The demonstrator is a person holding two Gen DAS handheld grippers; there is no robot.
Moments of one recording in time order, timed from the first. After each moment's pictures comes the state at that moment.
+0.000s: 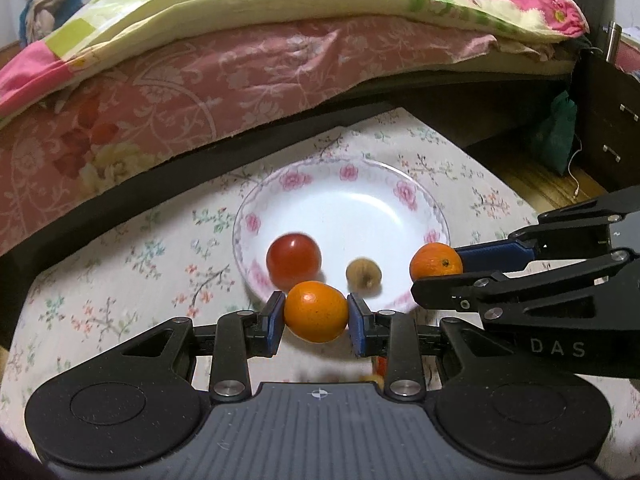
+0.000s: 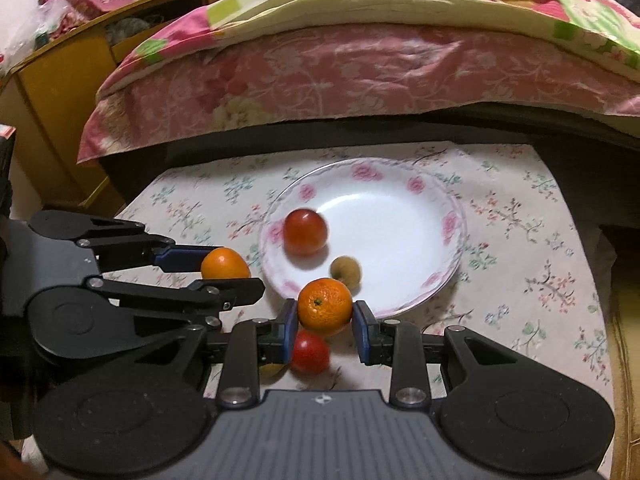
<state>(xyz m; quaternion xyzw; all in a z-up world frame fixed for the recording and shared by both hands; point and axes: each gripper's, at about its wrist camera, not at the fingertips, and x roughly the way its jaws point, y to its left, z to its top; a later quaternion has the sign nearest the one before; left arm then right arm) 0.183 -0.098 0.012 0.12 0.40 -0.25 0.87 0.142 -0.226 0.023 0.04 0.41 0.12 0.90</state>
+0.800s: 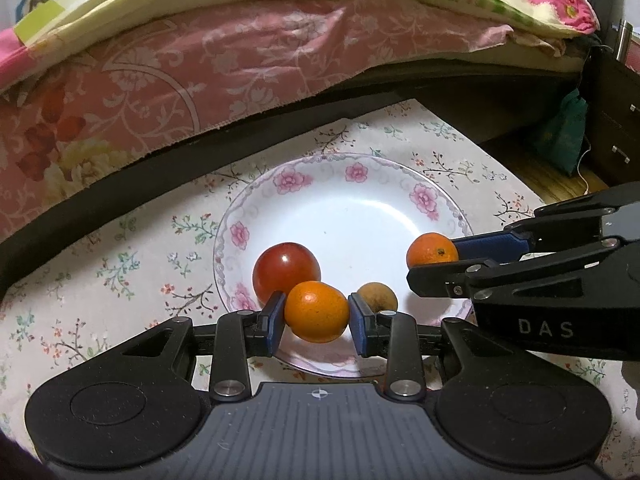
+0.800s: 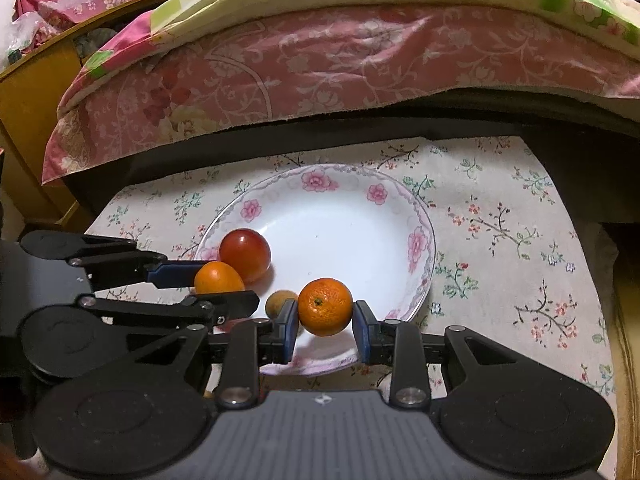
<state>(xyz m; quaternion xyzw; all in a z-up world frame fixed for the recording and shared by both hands) 0.217 -0.117 -0.011 0.12 0.41 -0.25 0.87 0.191 -0.253 -0.004 0.05 0.42 0.10 0.90</state>
